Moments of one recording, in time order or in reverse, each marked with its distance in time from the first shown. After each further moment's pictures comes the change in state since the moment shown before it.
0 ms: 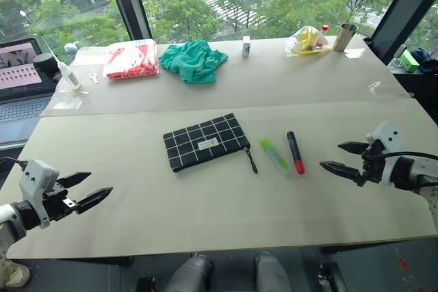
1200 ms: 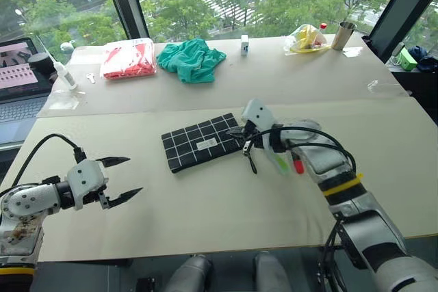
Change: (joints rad) left arm -0.207 -0.011 -0.279 0.114 0.330 -0.624 -0.066; right arm -0.640 0.499 0.600 0.307 -0.389 -0.159 -0.190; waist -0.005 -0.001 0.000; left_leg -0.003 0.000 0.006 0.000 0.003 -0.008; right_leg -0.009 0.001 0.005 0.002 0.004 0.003
